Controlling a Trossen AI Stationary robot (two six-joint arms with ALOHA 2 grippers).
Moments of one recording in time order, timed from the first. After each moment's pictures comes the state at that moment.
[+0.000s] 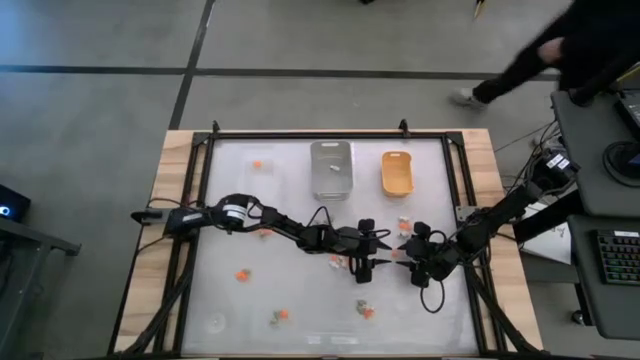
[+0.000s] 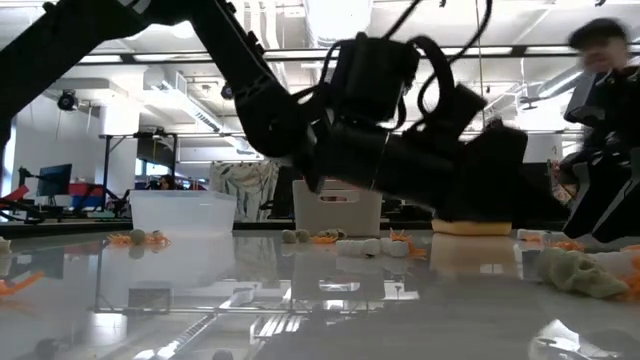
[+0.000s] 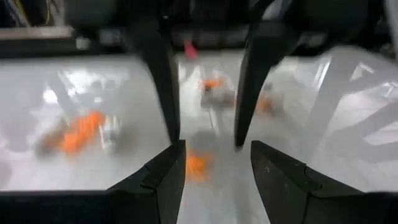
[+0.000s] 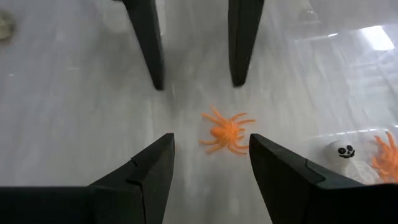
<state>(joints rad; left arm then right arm) -0.12 2.46 1.51 0.69 -0.01 0.00 0.67 1.21 0.28 -0.05 0.49 0.68</state>
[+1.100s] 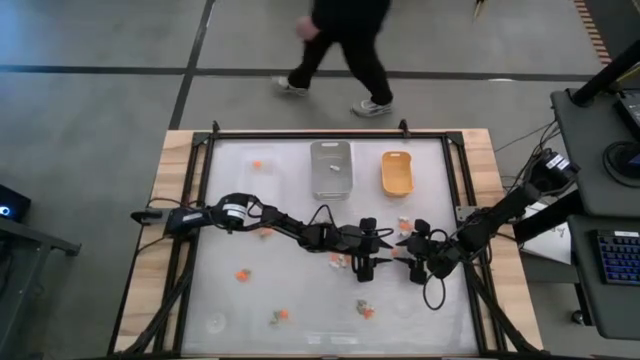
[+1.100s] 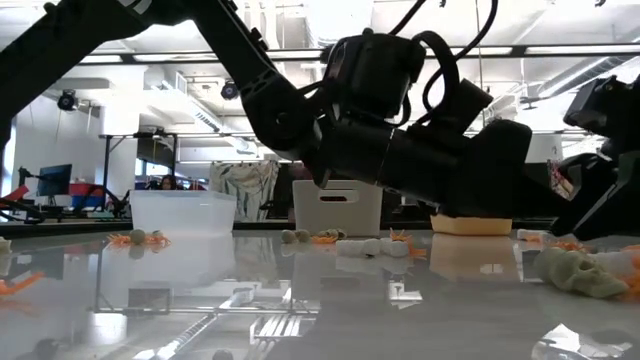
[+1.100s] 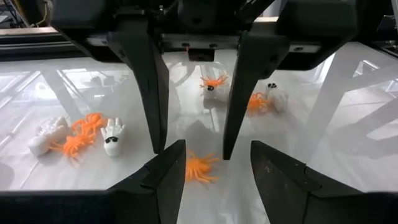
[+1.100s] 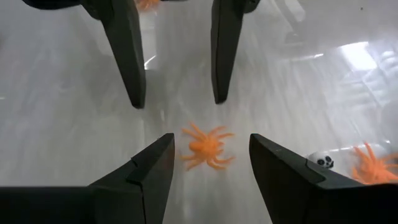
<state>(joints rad) -0.11 2.46 1.54 0.65 0.00 0.01 0.67 1.23 0.20 0.11 0.58 0.65</state>
